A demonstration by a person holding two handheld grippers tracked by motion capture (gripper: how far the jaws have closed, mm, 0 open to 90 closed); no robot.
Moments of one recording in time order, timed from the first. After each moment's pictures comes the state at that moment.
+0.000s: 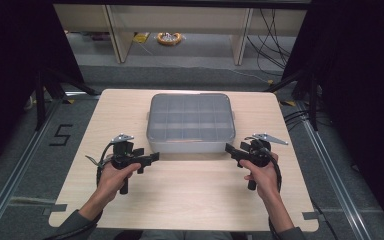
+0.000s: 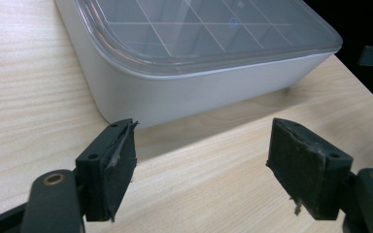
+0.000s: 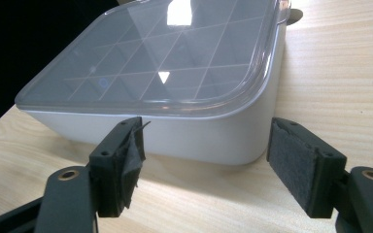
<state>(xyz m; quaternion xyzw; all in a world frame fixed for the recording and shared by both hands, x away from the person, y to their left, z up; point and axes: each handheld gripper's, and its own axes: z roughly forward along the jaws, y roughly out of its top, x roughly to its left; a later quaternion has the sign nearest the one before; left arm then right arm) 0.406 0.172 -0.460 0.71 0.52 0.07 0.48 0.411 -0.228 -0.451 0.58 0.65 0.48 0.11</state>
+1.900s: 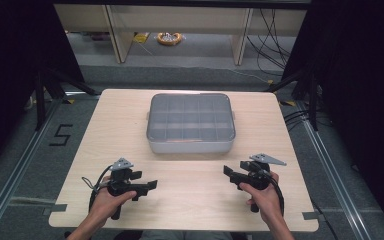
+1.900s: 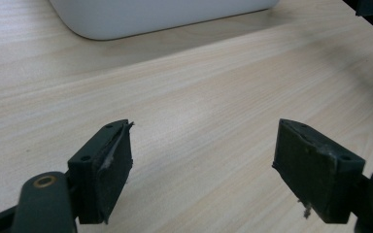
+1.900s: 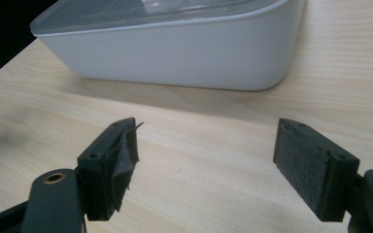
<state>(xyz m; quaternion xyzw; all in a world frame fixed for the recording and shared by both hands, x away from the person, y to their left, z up) 0.348 0.179 -0.494 0.76 0.47 0.06 0.45 0.364 -0.229 -0.477 0.53 0.70 0.45 0.13</state>
